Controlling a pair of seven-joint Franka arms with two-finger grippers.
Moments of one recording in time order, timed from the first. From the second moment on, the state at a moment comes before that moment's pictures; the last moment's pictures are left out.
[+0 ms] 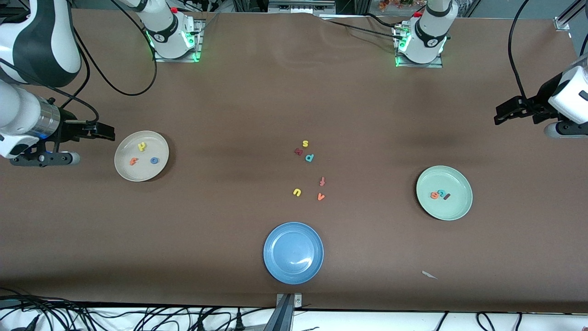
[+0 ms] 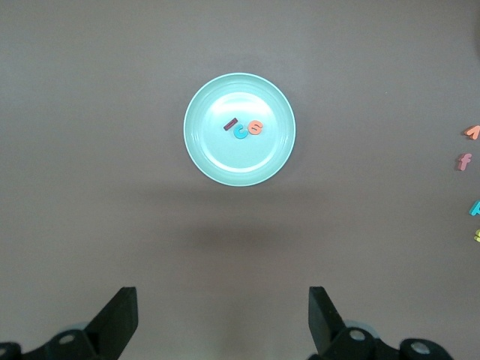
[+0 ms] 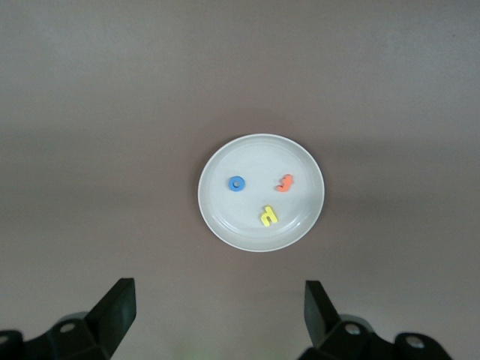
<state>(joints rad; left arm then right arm) 0.06 0.02 -0.04 -1.65 0.00 1.58 -0.03 0.31 0.20 -0.30 -1.62 0.03 1.64 -0.02</state>
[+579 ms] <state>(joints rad) 0.06 0.02 -0.04 -1.65 0.00 1.58 -0.03 0.04 0.20 -0.03 -1.59 0.02 1.66 0.07</state>
